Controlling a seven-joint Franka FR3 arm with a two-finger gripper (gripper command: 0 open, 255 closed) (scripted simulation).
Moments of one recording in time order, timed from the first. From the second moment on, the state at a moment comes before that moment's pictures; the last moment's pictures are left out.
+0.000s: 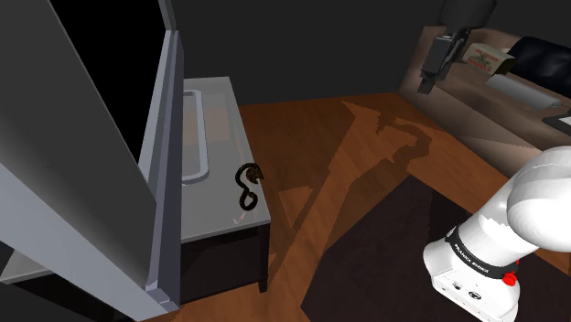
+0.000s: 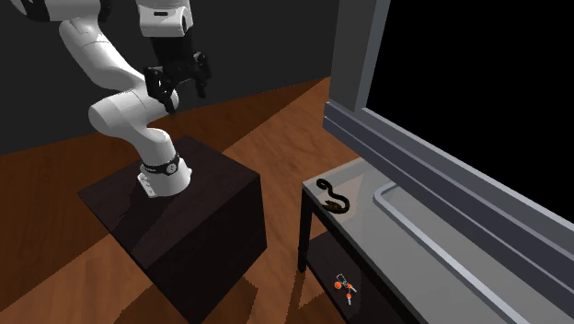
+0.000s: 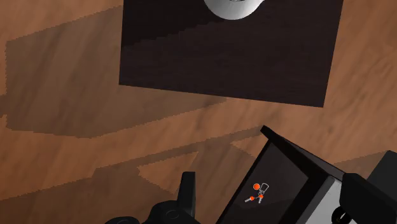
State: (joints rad) arm -0.01 -0.83 0.04 -2.39 0.01 1.49 -0.09
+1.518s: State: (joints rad) arm 0.04 -0.29 0.39 -2.44 0.09 2.12 0.31
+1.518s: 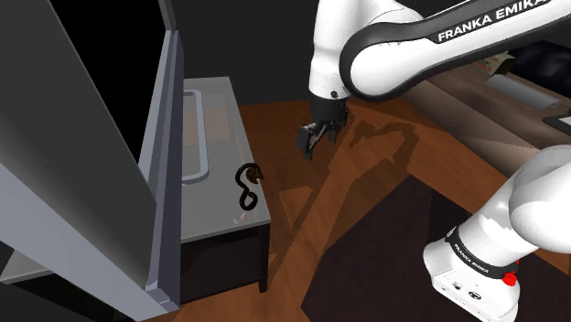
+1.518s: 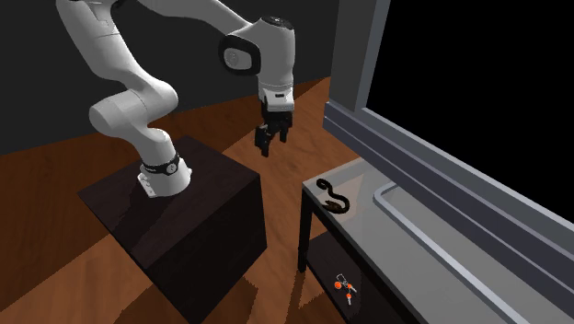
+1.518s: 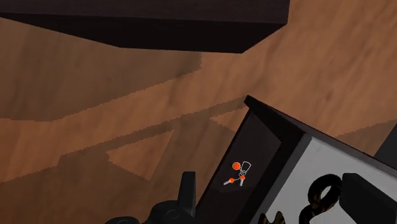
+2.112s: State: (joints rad) arm 0.05 0.08 0.48 -2.28 -0.10 2.31 0.57
